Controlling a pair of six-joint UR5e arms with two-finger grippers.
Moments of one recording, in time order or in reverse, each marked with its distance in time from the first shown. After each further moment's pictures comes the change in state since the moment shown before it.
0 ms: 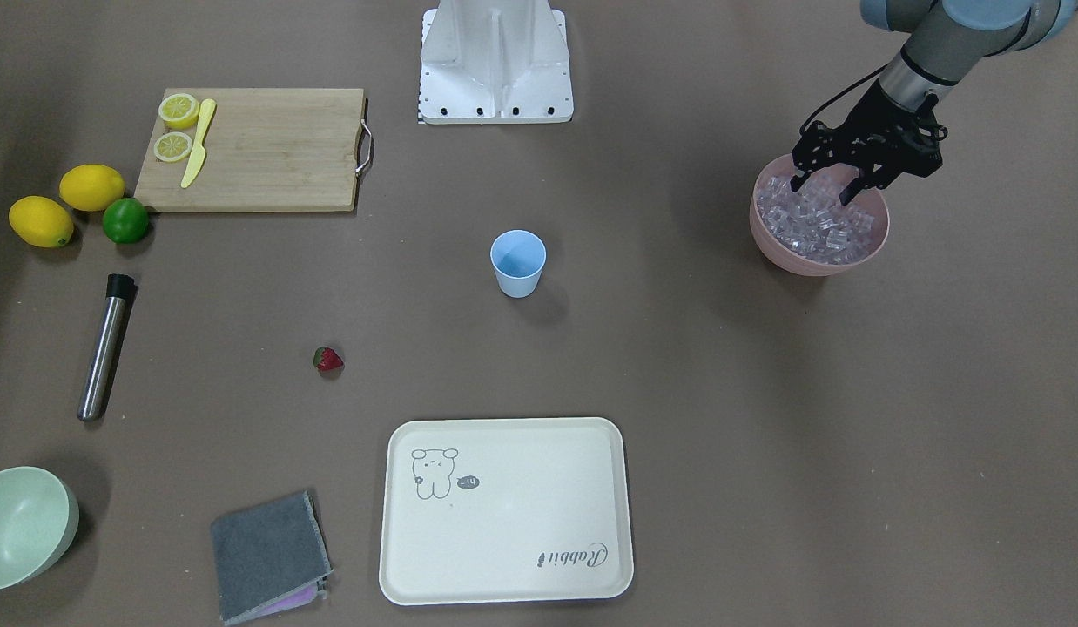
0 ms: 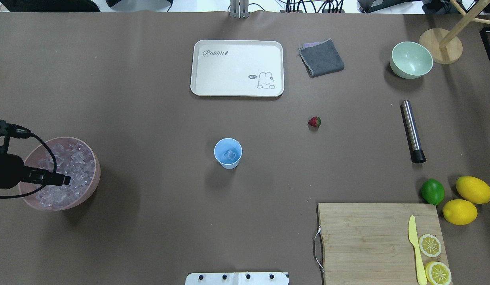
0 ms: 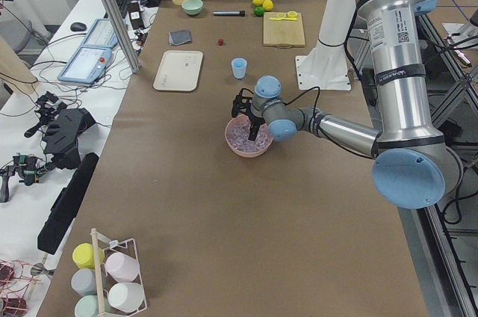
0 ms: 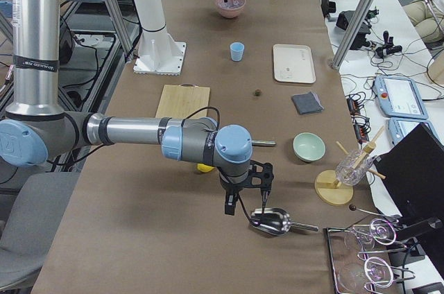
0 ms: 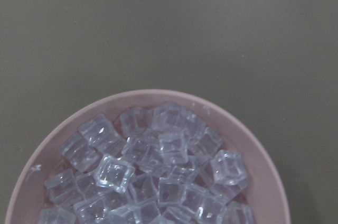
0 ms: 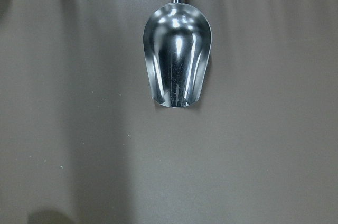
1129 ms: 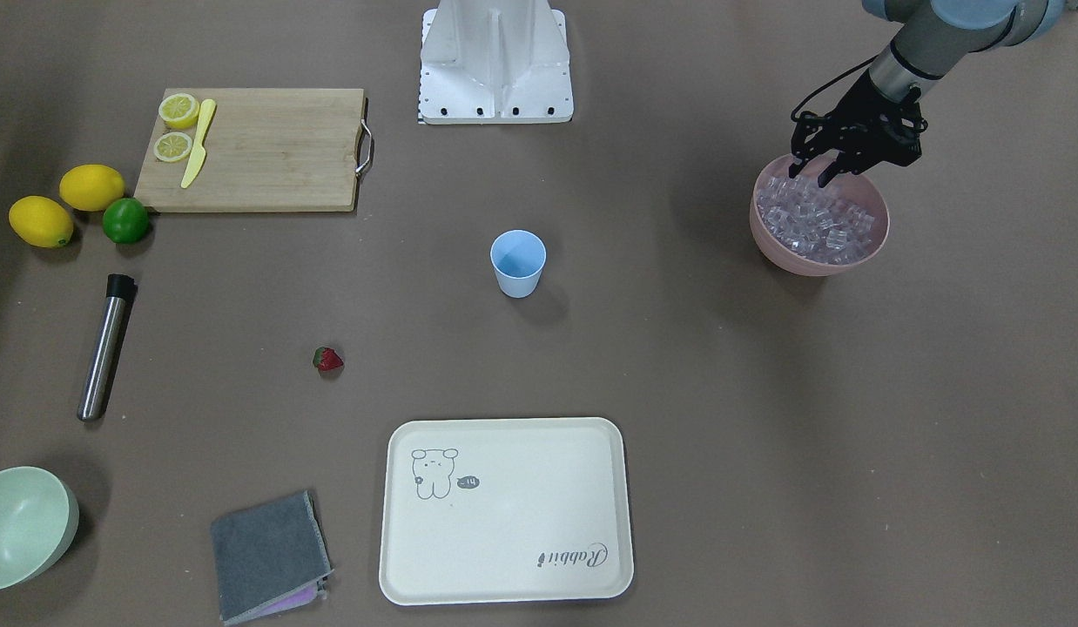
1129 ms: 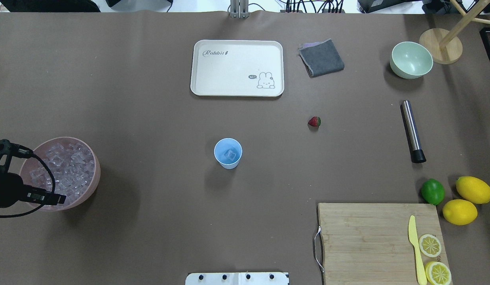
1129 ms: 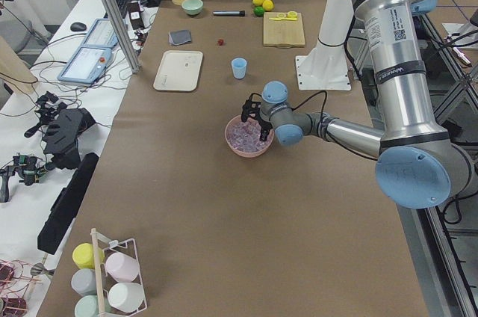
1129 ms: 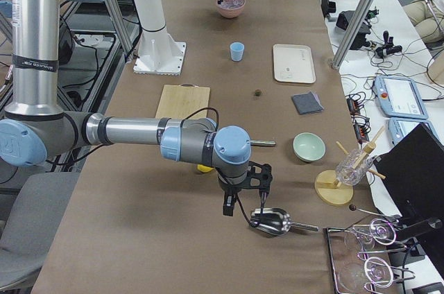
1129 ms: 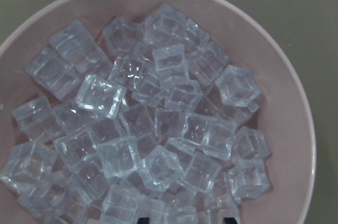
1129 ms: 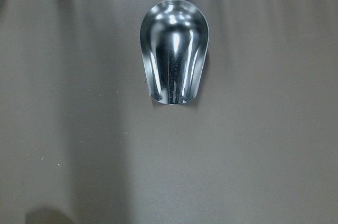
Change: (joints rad) left arm 0.066 0.056 -0.003 -0.042 -0.006 0.001; right arm 0.001 -0.006 0.000 -0.002 -0.002 0.000
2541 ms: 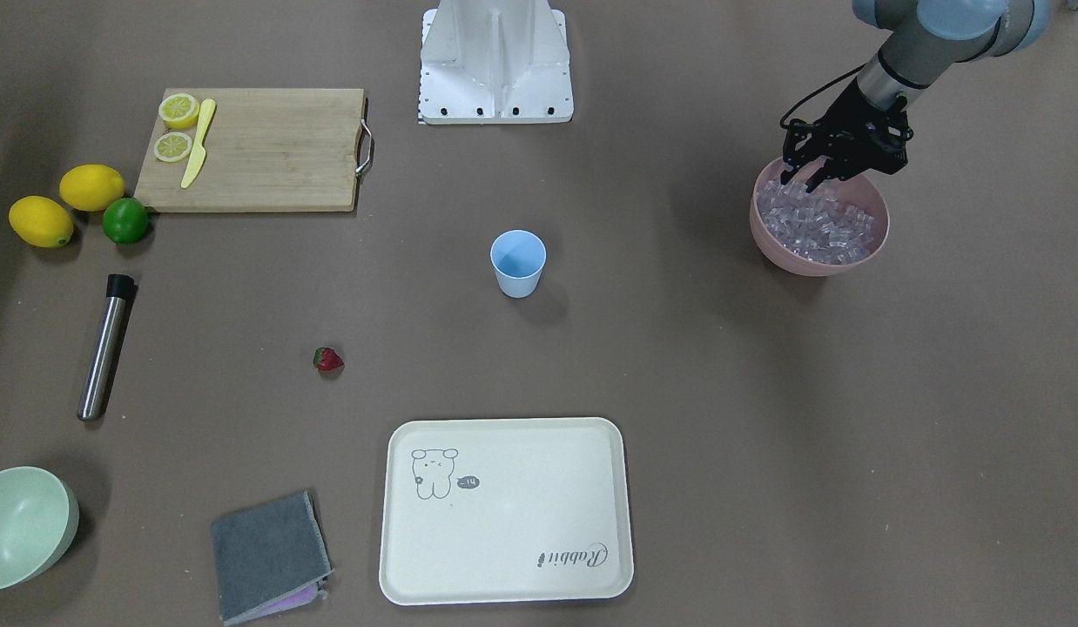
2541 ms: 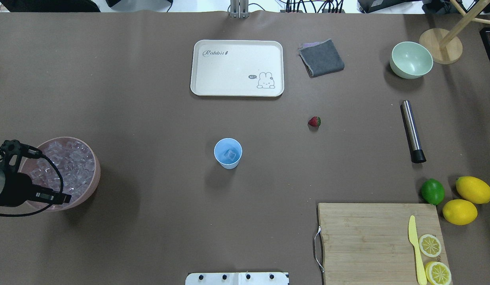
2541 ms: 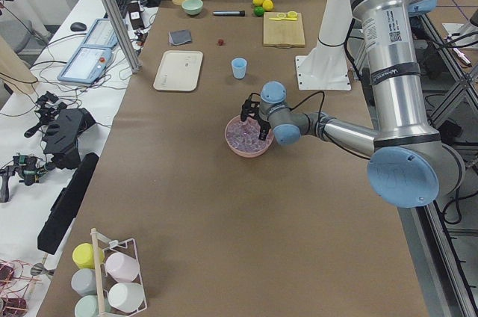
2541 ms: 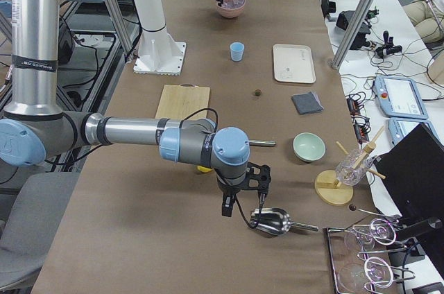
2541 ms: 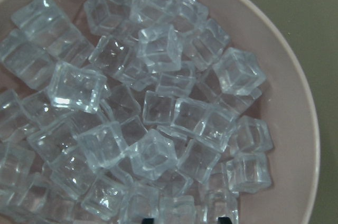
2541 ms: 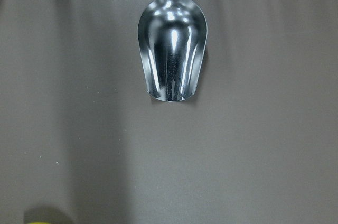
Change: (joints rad) left arm 0.015 -0.032 0.025 0.001 0.009 0.000; right arm 0.000 -0.006 0.000 0.000 0.000 0.000
